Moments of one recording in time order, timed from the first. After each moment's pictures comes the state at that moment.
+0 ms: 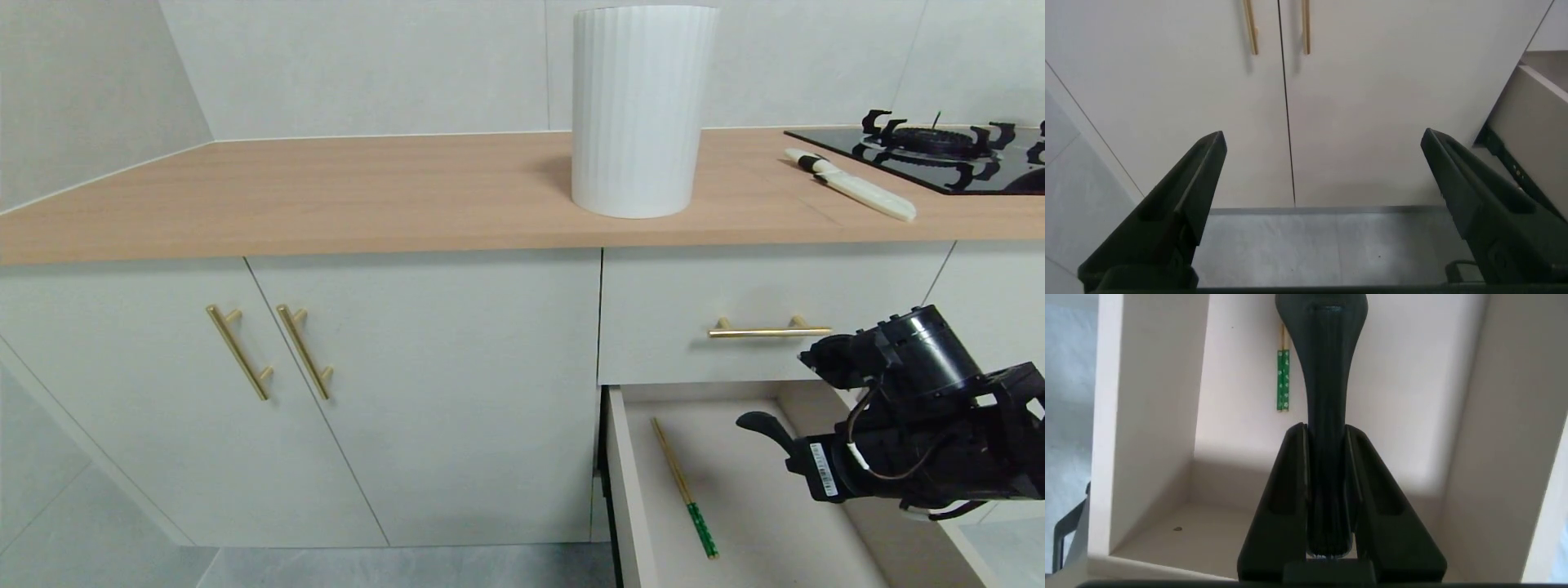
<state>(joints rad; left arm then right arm) 0.00 0.00 0.00 0.00 0.00 0.00 0.43 1.61 -0.78 0.05 -0.14 0.23</state>
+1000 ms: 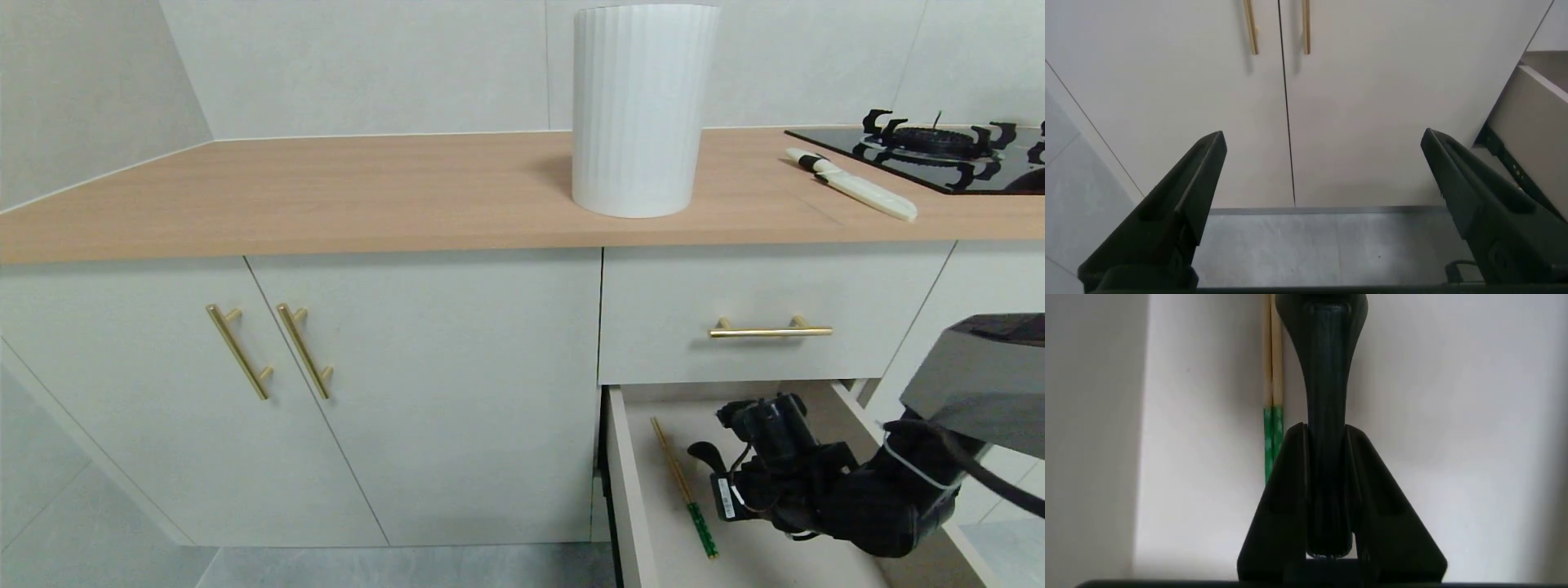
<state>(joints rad) 0.00 0.00 0.00 0.00 0.00 0.00 0.44 2.17 -0.67 -0.63 -0.20 0.25</state>
